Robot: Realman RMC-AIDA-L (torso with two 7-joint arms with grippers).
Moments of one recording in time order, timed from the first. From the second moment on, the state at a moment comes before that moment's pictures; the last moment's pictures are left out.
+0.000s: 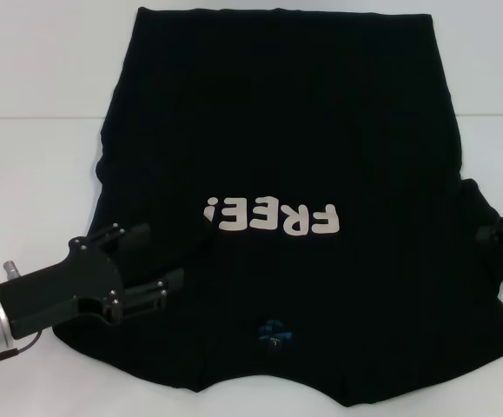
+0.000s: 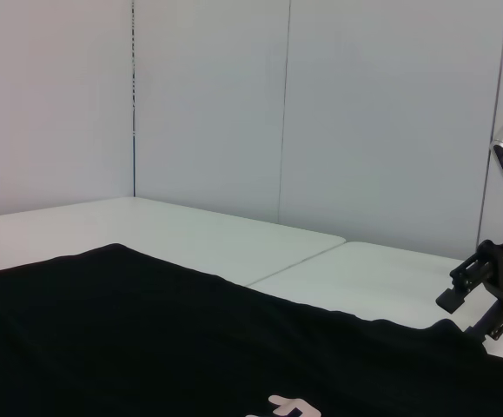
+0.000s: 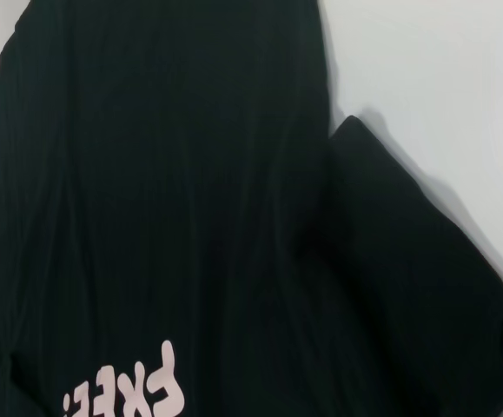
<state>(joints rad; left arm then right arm) -0.35 -2.16 0.61 0.69 1.88 1.51 -1.05 0.63 1.89 -0.46 -0.49 -2.42 -1.29 2.66</state>
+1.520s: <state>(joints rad) -0.35 -2.16 0.53 0.68 1.88 1.51 -1.04 0.61 1.87 -0.56 -0.52 -2.43 -1.28 2.74</state>
